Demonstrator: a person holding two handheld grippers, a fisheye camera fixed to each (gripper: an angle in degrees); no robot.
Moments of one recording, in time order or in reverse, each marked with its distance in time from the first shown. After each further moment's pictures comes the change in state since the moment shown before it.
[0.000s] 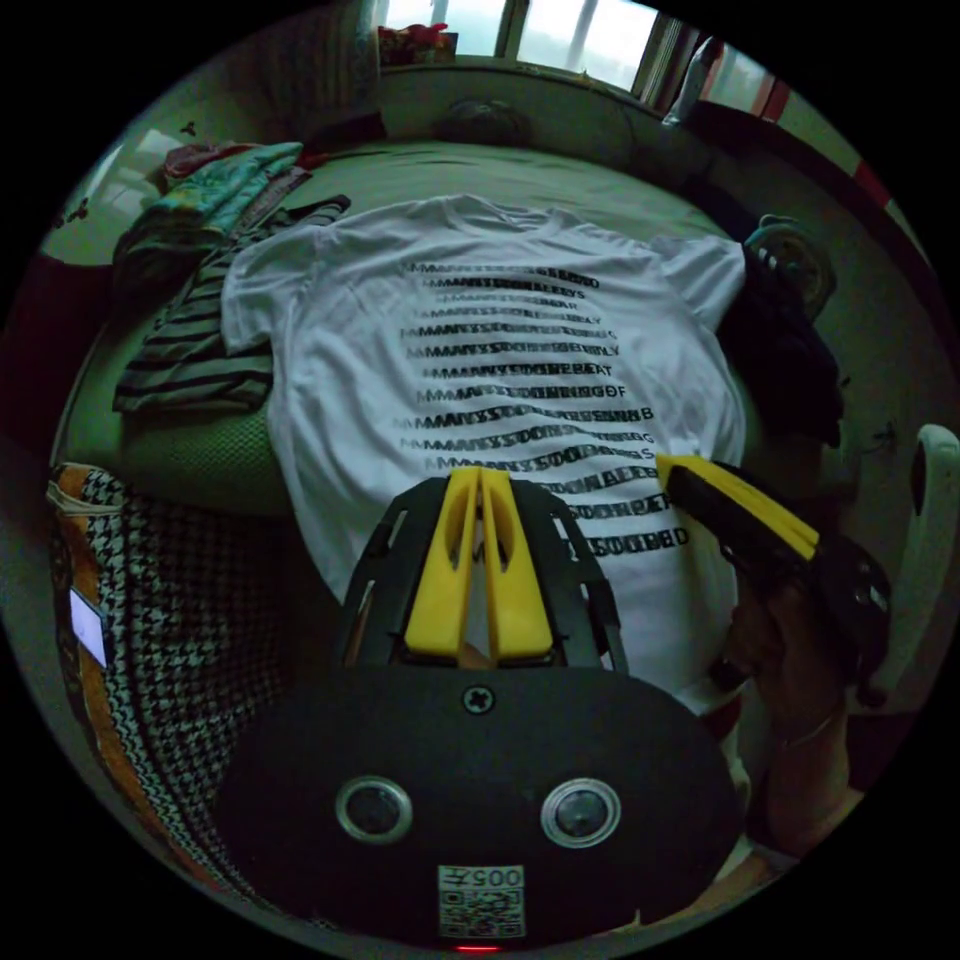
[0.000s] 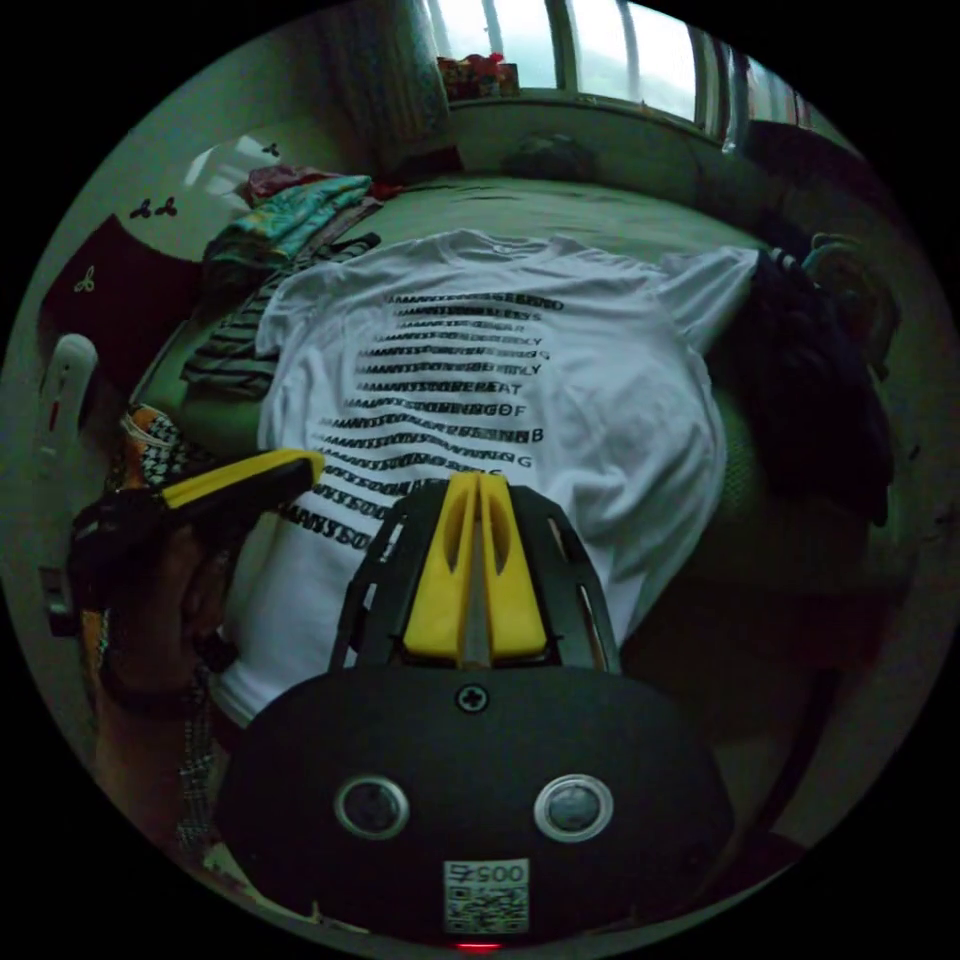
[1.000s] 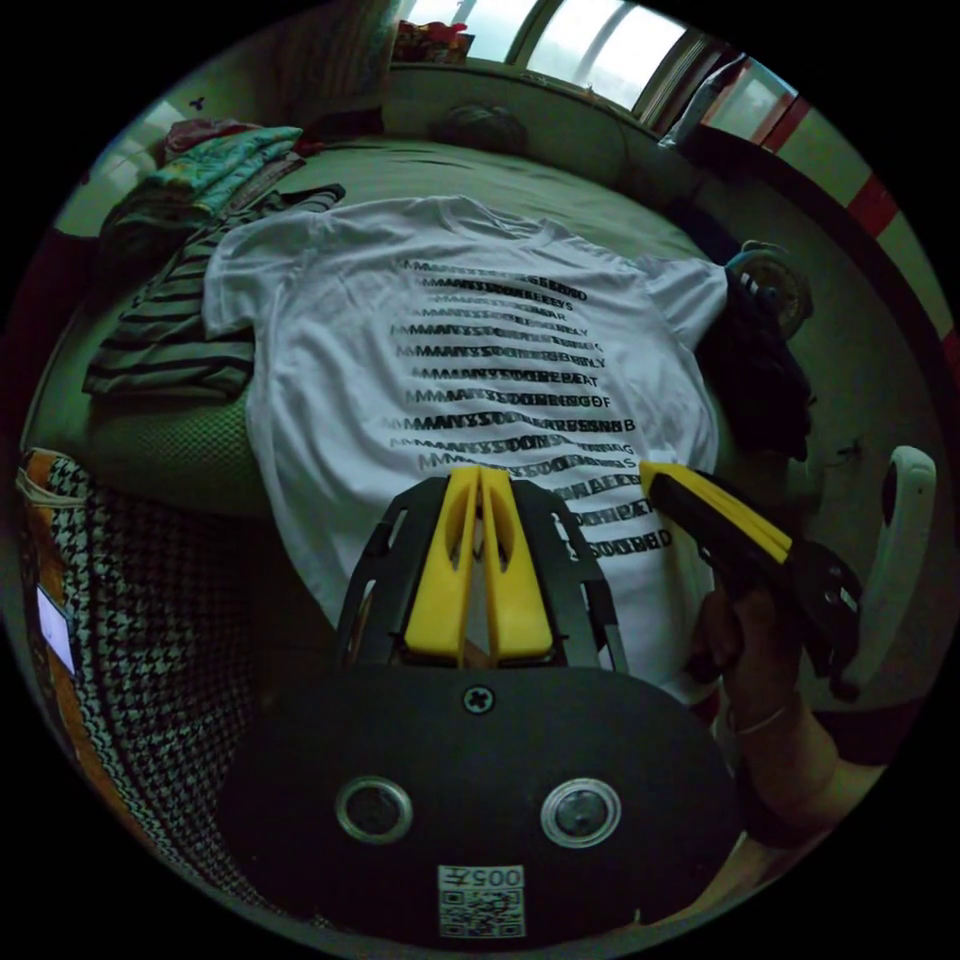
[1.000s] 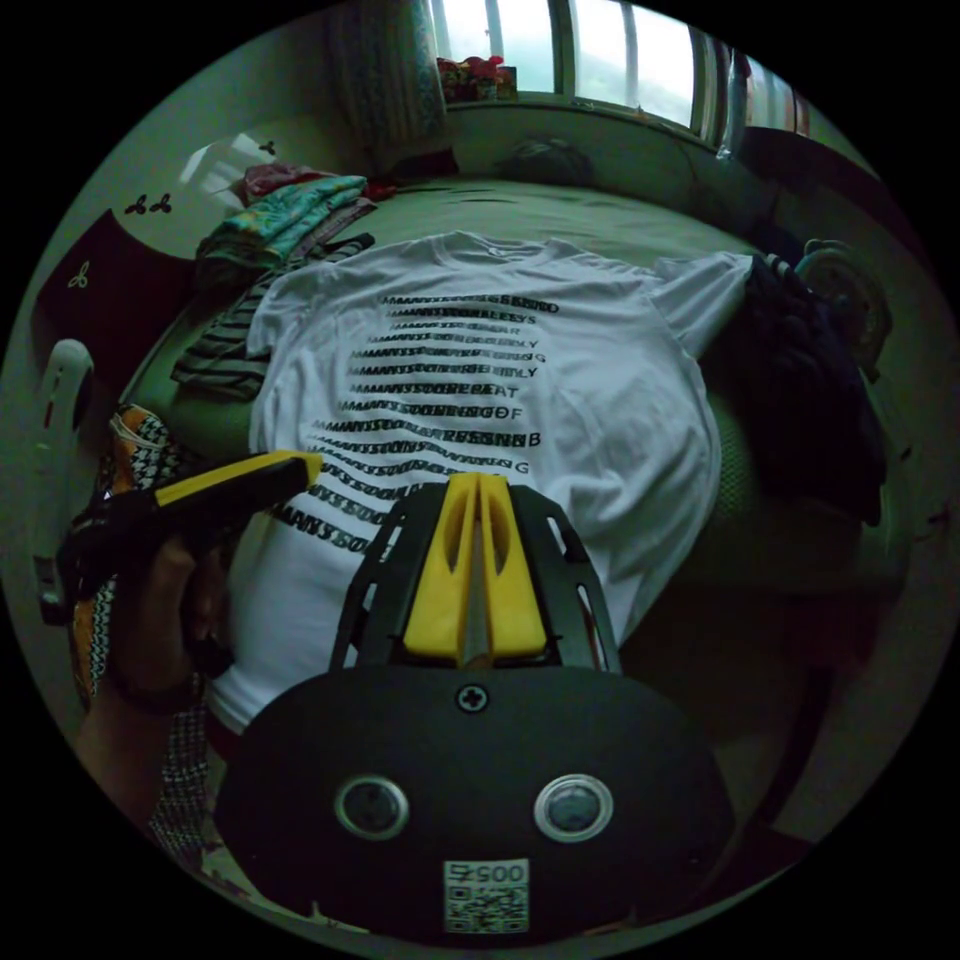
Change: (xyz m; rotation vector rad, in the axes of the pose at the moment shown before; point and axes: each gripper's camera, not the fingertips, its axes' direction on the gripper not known) left arm 0.063 0.058 0.014 0.017 0.093 -0.014; right arm -0.064 0.048 0.022 0.010 0.003 0.016
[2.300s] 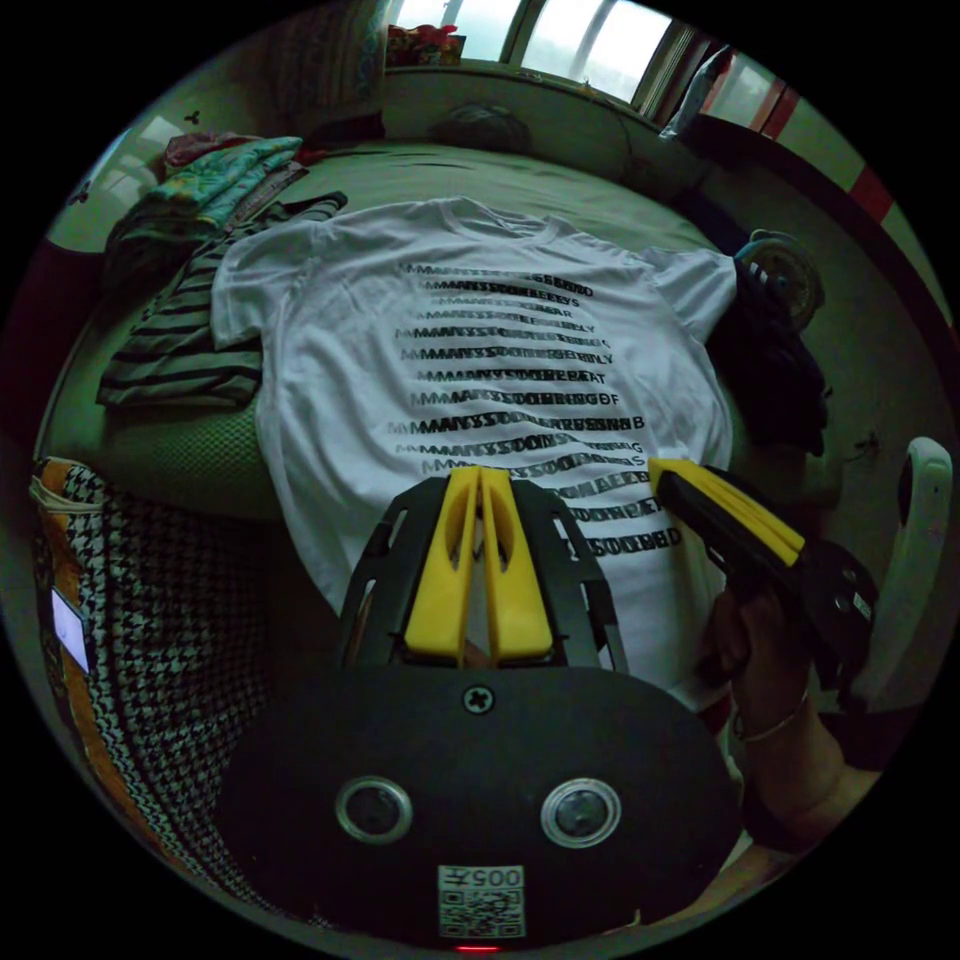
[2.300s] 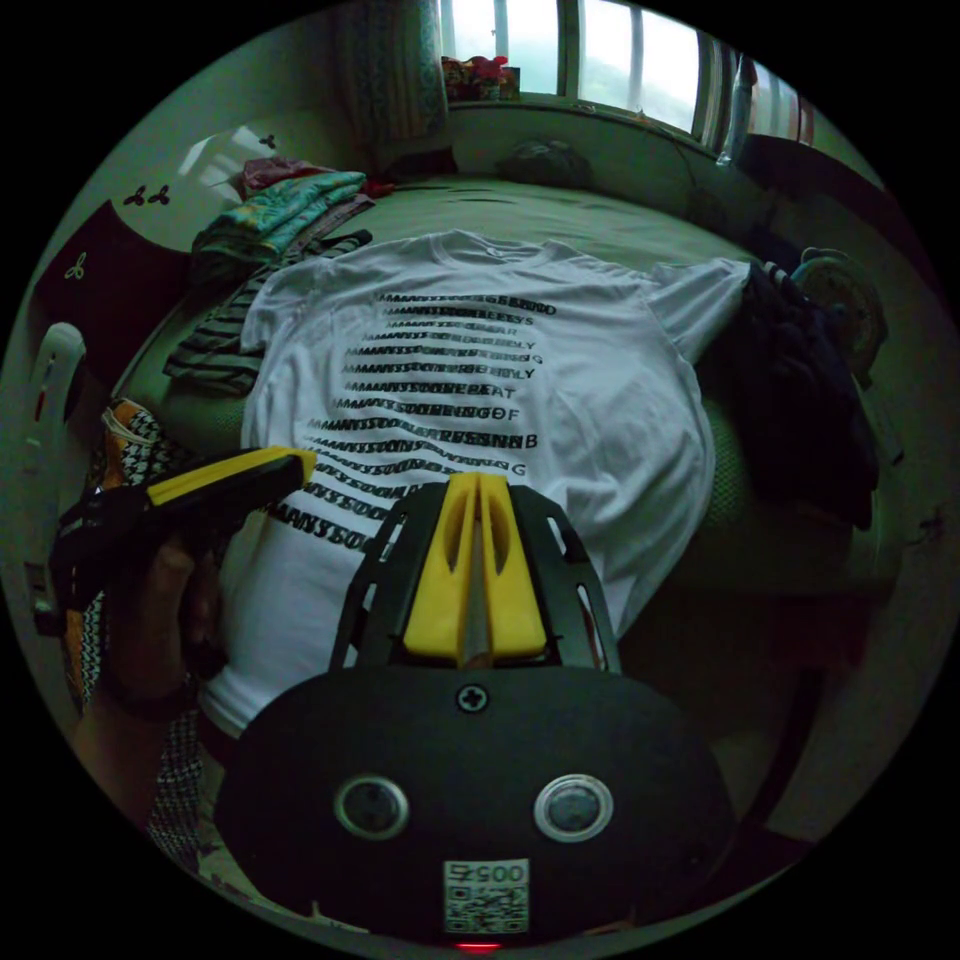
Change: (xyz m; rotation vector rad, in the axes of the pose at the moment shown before) left arm 0.035 0.039 0.001 -0.001 -0.041 0.002; right arm -0.037 0.034 0.007 -0.001 0.024 -0.009
